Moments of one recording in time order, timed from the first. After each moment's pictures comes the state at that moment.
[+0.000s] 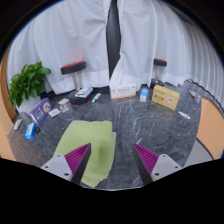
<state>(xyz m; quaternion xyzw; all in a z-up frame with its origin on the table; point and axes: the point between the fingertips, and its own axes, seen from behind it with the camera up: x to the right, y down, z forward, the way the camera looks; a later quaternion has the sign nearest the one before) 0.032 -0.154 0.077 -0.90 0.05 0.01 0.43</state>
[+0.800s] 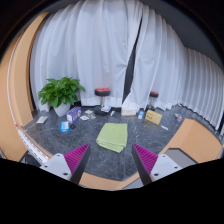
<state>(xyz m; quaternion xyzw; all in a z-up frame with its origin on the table) -0.116 -0.441 0.277 -0.86 0.01 -0.05 0.52</state>
